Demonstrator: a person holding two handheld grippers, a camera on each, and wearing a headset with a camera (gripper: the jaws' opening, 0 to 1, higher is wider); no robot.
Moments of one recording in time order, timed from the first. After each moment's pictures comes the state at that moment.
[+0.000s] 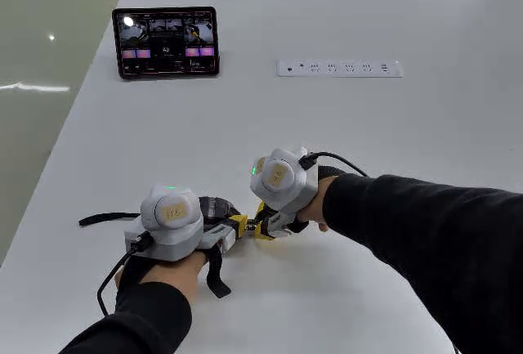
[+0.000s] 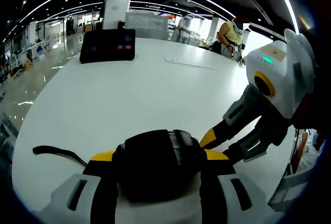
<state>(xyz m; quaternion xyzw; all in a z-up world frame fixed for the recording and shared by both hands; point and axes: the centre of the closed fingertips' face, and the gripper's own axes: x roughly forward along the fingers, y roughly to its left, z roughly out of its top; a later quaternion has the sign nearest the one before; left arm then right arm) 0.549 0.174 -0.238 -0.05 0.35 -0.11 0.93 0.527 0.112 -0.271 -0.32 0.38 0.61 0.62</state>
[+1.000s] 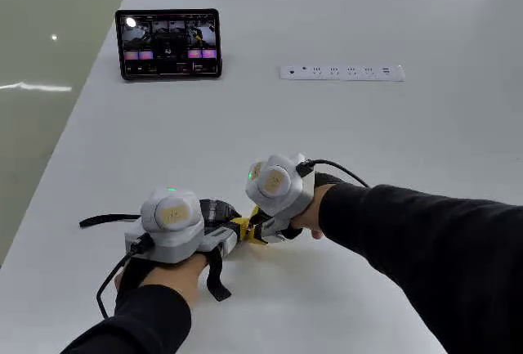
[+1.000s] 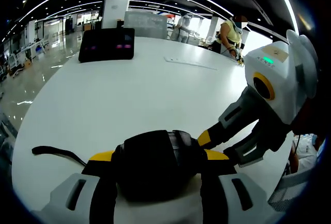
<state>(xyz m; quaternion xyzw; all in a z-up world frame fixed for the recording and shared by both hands) 0.548 0.173 -0.238 -0.05 0.36 -0.11 0.93 0.525 0.123 -0.270 -0.30 0.37 0.61 0.64</state>
